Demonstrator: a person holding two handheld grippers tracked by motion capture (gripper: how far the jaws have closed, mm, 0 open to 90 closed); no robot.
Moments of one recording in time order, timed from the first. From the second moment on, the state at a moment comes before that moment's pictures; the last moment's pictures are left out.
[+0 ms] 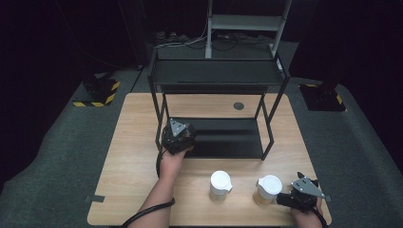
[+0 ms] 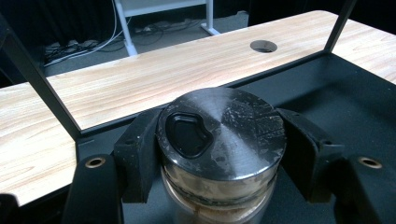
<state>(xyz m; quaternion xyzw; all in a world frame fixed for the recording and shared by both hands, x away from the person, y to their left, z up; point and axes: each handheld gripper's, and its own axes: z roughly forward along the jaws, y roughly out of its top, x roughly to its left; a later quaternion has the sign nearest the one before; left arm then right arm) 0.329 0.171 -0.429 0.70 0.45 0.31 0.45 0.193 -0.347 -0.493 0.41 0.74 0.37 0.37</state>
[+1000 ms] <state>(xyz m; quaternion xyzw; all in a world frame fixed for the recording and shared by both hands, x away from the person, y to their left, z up) 0.329 0.168 -0.425 0.71 0.46 0.31 0.44 0.193 -0.347 -0.493 0.41 0.74 0.37 0.37</state>
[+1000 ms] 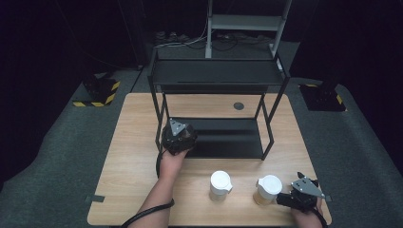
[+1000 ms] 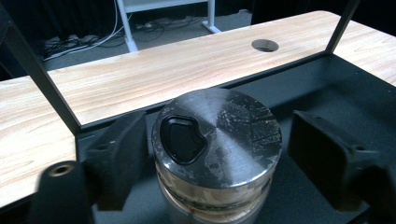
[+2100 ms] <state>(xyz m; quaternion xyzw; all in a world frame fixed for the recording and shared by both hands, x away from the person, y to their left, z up) 0.298 0.185 -0.410 0.71 0.42 0.31 0.48 0.193 -0.346 -0.493 0.41 0.74 0.37 0.37</state>
